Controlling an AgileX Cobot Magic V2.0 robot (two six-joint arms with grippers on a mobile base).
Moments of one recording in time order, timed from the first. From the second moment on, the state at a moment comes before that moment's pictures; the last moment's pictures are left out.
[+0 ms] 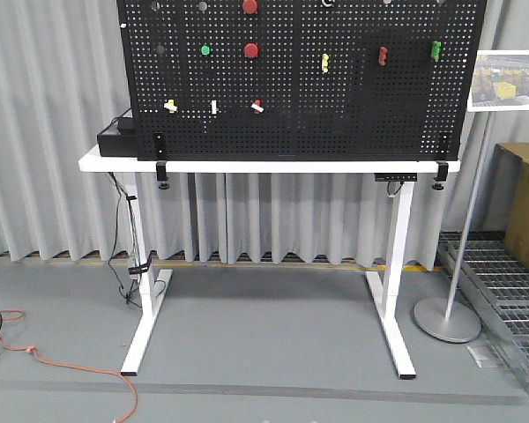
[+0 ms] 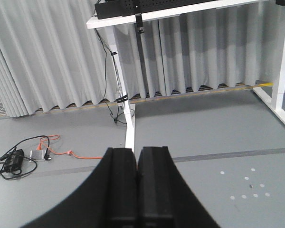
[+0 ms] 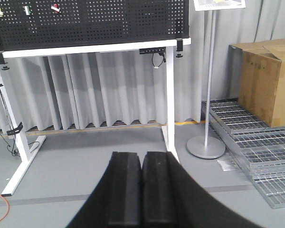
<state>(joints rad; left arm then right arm) 0.00 -0.01 0.03 0.13 0.23 0.02 -0.09 -0.01 0.03 0.06 0.14 -0.02</state>
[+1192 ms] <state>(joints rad) 0.00 -0.01 0.03 0.13 0.23 0.02 -0.09 -0.01 0.03 0.06 0.14 -0.02</state>
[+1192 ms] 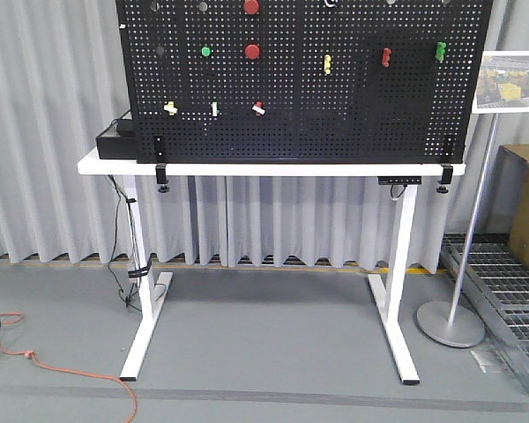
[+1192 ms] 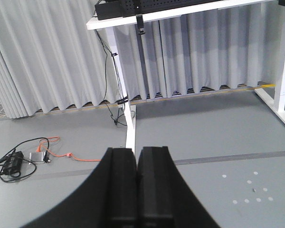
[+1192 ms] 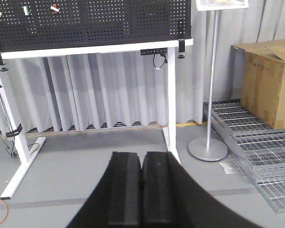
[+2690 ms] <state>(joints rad) 0.00 -0.01 0.03 0.13 0.23 0.02 -0.09 -0.01 0.03 0.06 0.14 -0.02</state>
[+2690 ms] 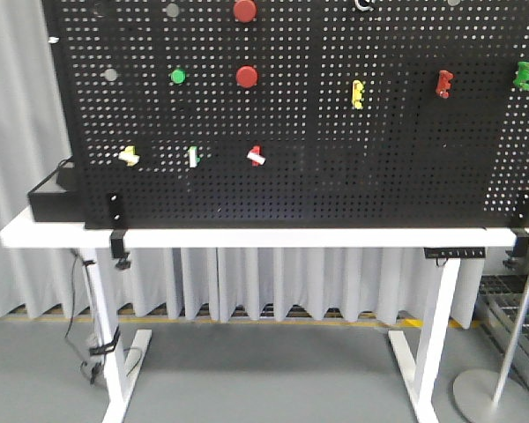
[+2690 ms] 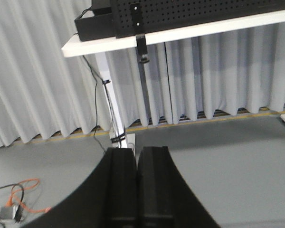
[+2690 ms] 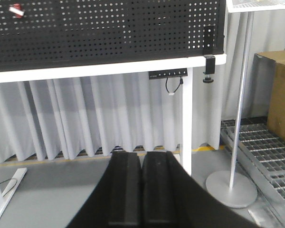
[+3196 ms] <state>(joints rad) 0.00 -0.01 0.03 0.13 0.23 0.02 -0.09 -0.01 0.03 0.06 0.14 -0.02</state>
